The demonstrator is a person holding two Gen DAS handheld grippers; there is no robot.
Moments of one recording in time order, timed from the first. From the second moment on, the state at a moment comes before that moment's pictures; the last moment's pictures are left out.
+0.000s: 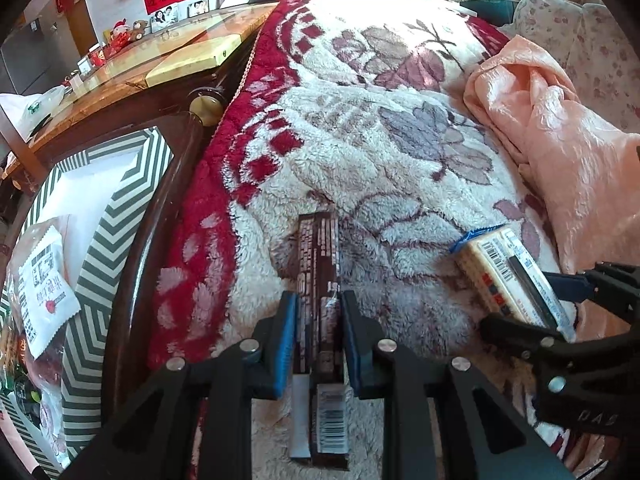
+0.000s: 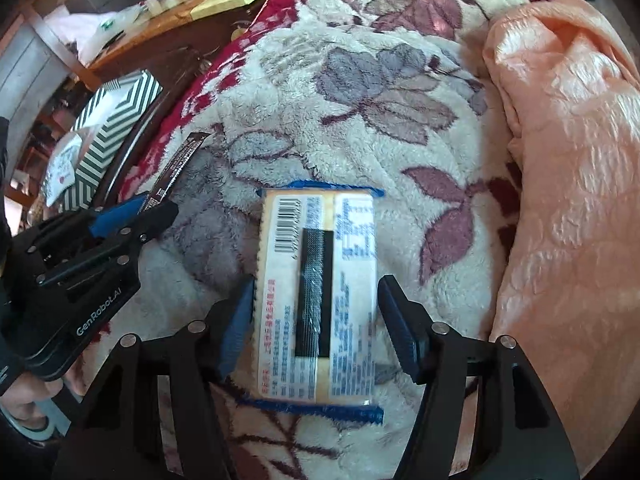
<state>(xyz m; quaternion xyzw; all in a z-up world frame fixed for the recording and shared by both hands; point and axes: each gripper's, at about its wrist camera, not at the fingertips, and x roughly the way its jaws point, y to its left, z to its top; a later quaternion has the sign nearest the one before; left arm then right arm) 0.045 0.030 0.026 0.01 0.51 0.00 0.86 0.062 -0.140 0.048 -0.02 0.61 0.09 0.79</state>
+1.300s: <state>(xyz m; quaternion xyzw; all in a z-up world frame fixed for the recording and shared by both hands) -0.021 0.115 0.095 -0.03 0.43 0.07 0.90 0.035 -0.046 0.101 -0.06 0.53 0.18 0.82</state>
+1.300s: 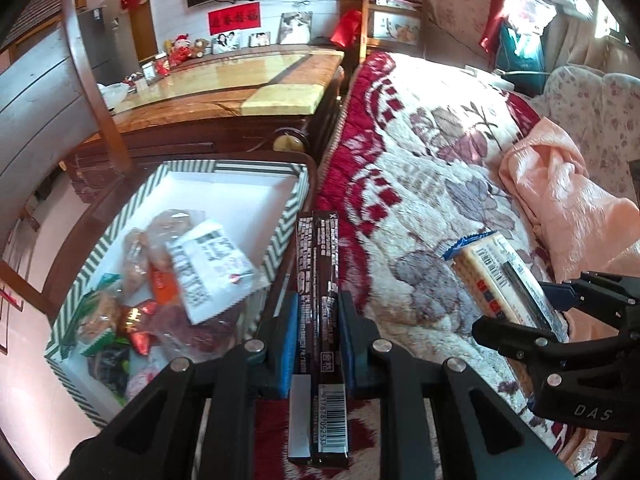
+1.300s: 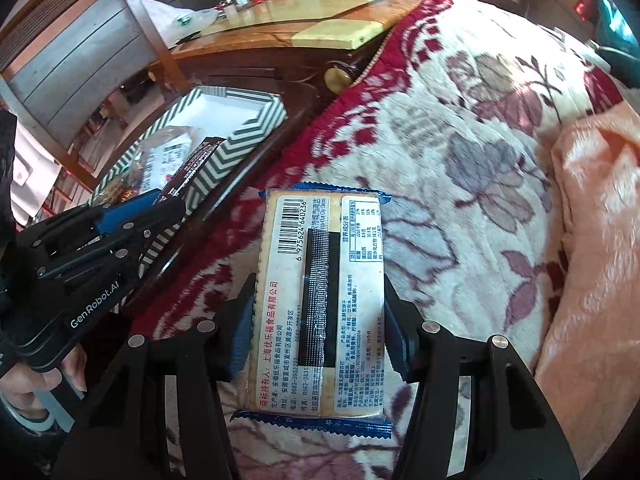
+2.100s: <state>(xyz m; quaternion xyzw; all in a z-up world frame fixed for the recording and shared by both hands) -0.042 0.190 0.092 -0.07 0.43 0.13 0.89 0.046 0.044 0.102 -0.11 0.53 0.24 0.80</state>
